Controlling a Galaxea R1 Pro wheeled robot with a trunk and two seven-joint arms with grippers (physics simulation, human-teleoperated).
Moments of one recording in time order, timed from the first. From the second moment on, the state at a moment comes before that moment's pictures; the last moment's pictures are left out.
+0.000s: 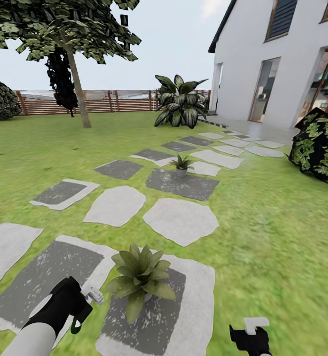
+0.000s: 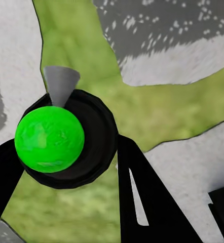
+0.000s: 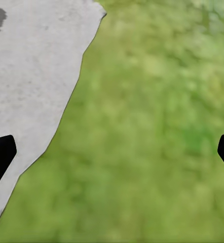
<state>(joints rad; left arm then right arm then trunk) -0.57 0.06 0.25 -0.69 -1.10 0.64 -0.77 -0.41 -0.01 -0.59 -0.28 0.62 -0.26 -0.01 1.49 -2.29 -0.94</state>
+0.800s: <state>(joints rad) -0.57 0.07 0.20 -0.68 -1.21 0.64 -0.83 -0.41 -0.01 -0.60 -0.28 0.62 -0.26 -0.01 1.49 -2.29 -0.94</state>
